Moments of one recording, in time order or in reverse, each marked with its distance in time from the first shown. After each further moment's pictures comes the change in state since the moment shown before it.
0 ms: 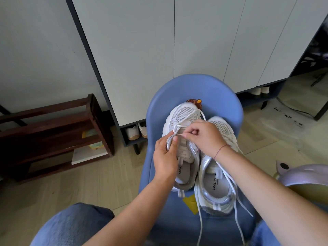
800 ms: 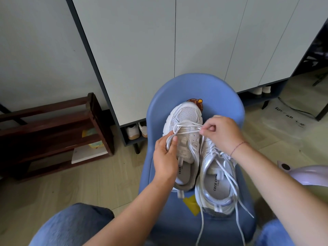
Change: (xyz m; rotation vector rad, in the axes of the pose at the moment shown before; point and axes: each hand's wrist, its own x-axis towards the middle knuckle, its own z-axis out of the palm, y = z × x) left_hand 0.003 -0.004 -0.001 0.038 0.016 0.018; right_hand -0.003 0.012 -0.032 -0.127 0.066 0.091
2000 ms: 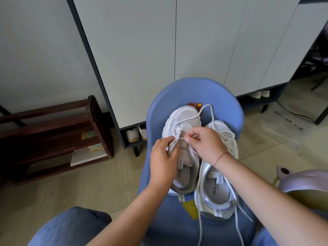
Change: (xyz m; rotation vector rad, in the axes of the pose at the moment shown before) left_hand 0.003 0.007 -0.012 0.363 -0.041 0.191; right_hand -0.011 -0.024 0.028 0.226 -0.090 0.037
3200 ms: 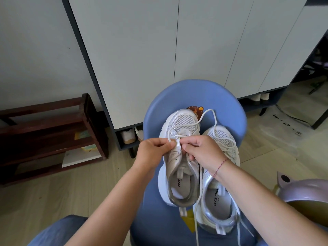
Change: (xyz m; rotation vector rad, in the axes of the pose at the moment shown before) left_hand 0.051 0.004 -0.022 -0.359 -0.240 -0.395; right_hand 0.005 -0.006 0.006 0.352 -0.139 0.228
